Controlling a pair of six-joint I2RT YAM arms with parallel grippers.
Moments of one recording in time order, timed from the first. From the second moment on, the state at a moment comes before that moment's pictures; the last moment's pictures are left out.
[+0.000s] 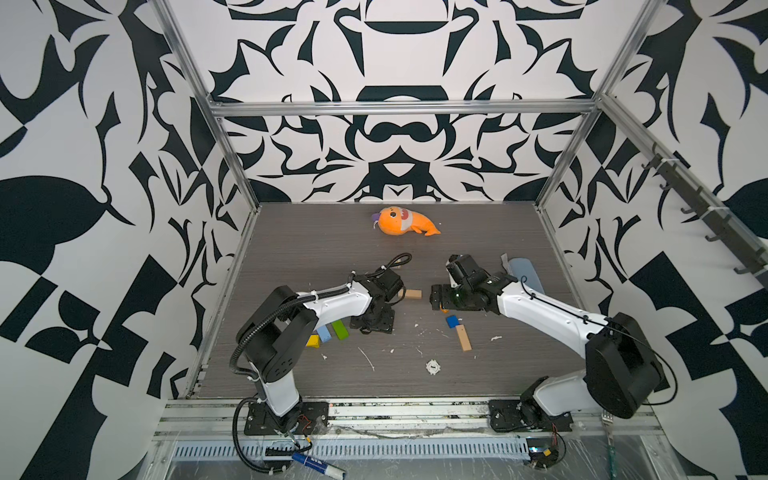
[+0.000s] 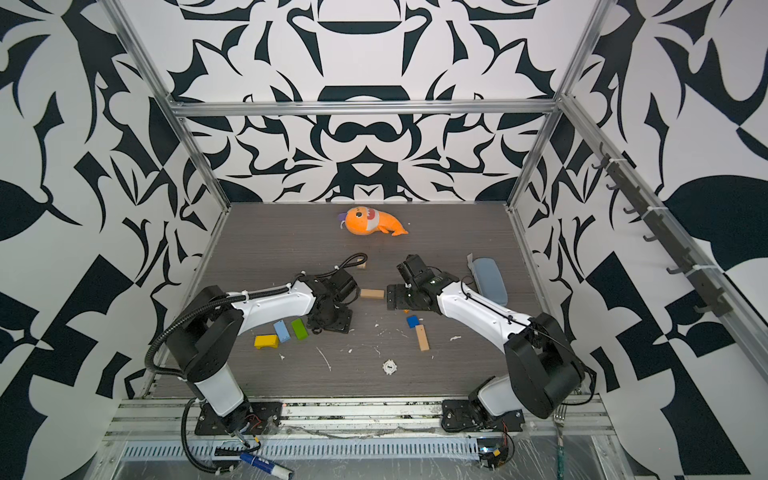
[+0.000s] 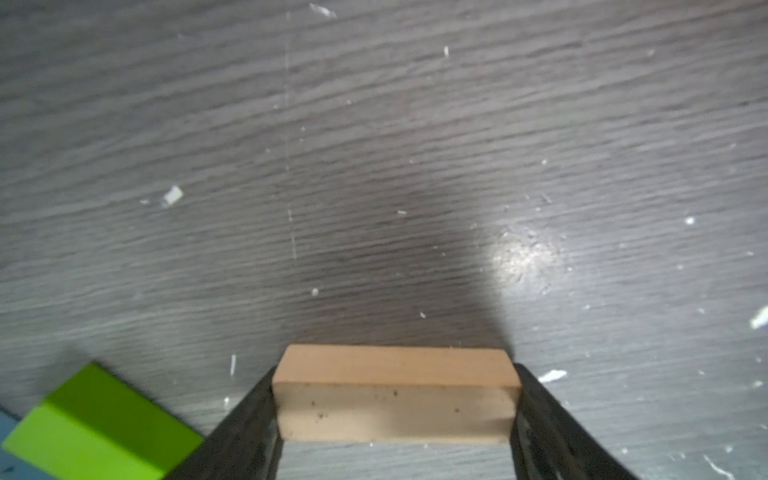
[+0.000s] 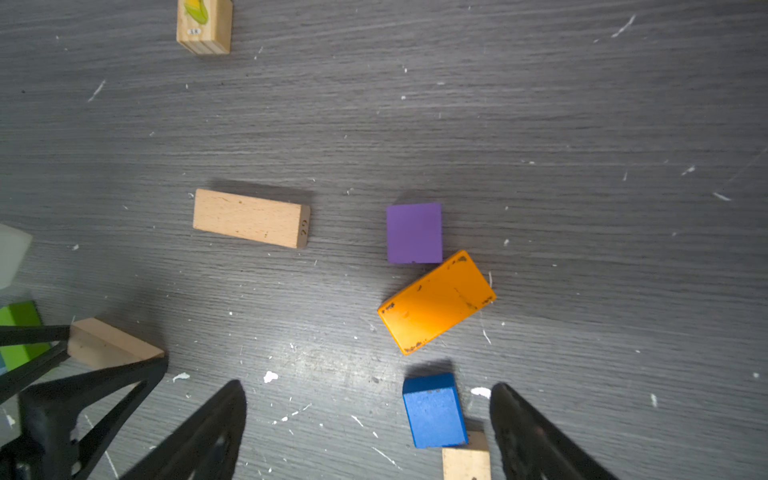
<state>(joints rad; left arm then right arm) -0.81 1.75 1.05 -0.73 -0.05 -0.61 0.59 1.44 0.91 -0.55 -0.01 0.57</state>
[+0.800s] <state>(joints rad) -0.84 1.98 1.45 -0.88 -0.05 -0.77 0.58 1.17 0.82 -0.55 0.02 0.59</state>
